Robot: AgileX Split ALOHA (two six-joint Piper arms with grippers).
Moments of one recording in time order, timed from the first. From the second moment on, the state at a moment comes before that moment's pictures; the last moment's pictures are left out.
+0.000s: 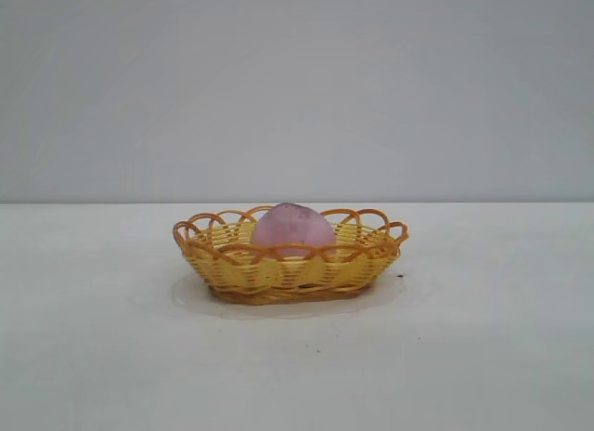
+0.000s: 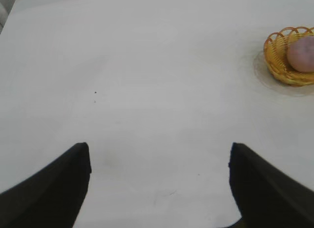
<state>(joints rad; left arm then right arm) 0.02 -0.02 -0.48 -0.08 1.12 0.08 0.01 -0.02 -0.49 0.05 1.14 0.04</state>
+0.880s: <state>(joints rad) 0.02 -0.02 -0.48 -0.08 1.12 0.08 0.03 -0.02 -0.49 0.05 1.14 0.04</state>
